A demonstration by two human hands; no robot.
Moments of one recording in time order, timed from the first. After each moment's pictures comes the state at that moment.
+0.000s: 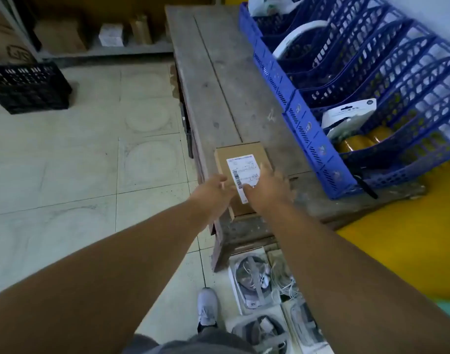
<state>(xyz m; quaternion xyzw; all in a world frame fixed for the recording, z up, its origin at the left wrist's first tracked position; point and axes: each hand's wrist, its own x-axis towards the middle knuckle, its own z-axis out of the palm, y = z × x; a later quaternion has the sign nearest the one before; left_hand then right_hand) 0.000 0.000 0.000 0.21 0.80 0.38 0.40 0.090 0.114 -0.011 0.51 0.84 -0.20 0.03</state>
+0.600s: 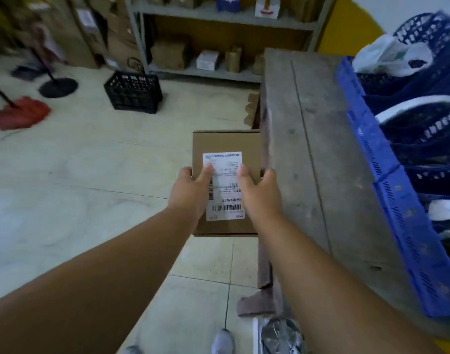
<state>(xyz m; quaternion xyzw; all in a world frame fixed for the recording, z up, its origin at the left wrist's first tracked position) -0.151 -0.103 0.063 -0.10 0.78 0.59 0.17 -0.098 0.026 0.051 0.37 0.76 -0.51 -0.15</state>
